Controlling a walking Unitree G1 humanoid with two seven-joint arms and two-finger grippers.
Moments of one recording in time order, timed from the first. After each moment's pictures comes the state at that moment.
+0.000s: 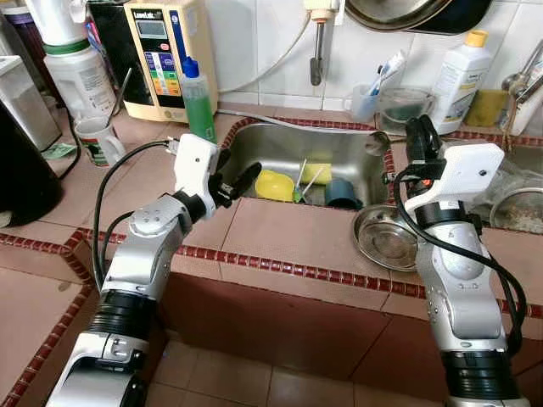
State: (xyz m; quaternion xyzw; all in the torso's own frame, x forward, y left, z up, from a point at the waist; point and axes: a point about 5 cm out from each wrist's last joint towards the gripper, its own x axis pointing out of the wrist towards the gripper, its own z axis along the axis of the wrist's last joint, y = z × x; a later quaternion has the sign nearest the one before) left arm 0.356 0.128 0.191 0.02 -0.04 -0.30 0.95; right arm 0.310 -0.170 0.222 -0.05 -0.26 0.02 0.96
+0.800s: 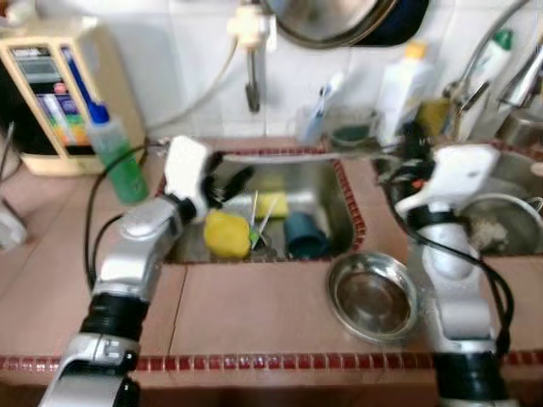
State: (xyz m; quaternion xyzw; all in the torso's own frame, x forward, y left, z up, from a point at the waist) left arm 0.356 0.136 0.185 0.02 -0.03 -0.28 0.96; right arm 0.312 -0.164 0.216 -0.03 -0.23 0.02 0.97
